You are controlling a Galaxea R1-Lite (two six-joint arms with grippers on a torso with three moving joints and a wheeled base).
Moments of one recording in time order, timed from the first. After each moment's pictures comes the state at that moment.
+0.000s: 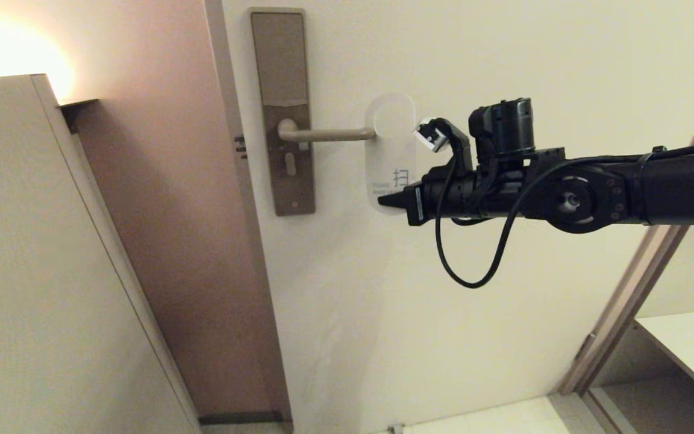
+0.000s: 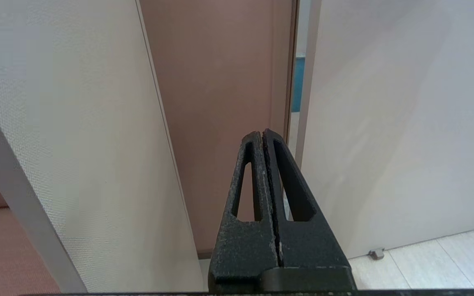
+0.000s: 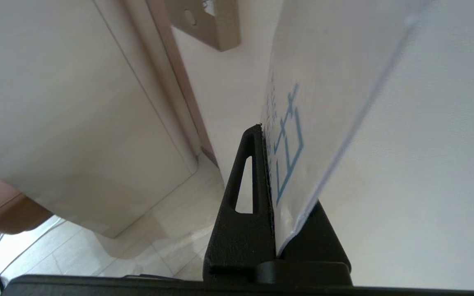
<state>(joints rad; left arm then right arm) -0.01 0.00 0.00 -0.01 -0.01 0.01 0.47 2.03 -1.55 -0.09 0.41 0.00</state>
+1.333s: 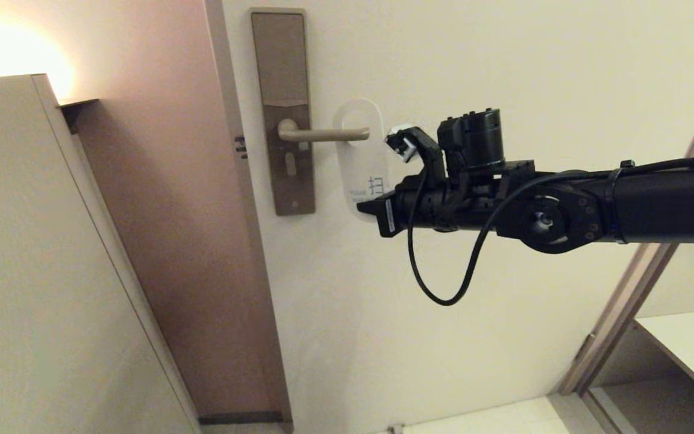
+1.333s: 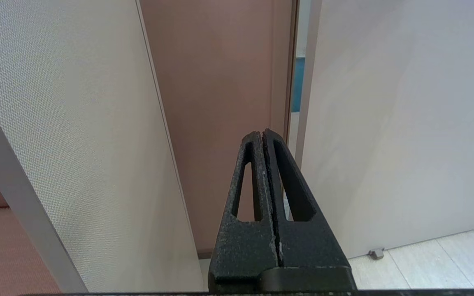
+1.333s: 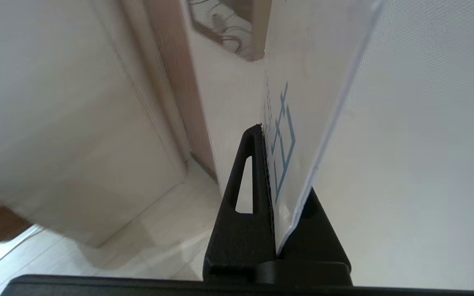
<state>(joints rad) -0.01 0.00 0.00 -0.01 -0.01 0.01 0.57 2.05 -1.53 -0.16 0.25 0.00</state>
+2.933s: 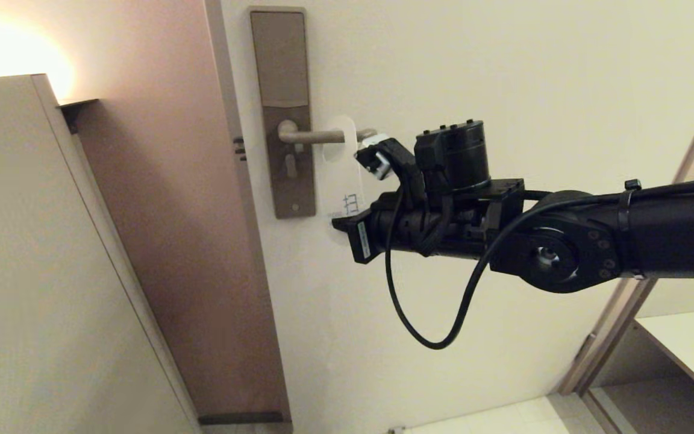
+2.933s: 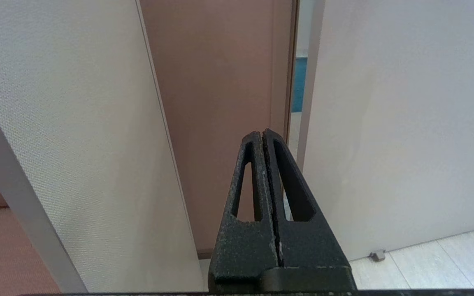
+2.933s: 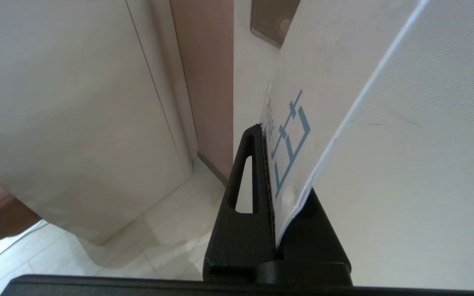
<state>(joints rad) -0.01 0.00 0.00 -0.01 -0.01 0.01 0.71 1.99 -1.43 -0.21 0.15 0.00</state>
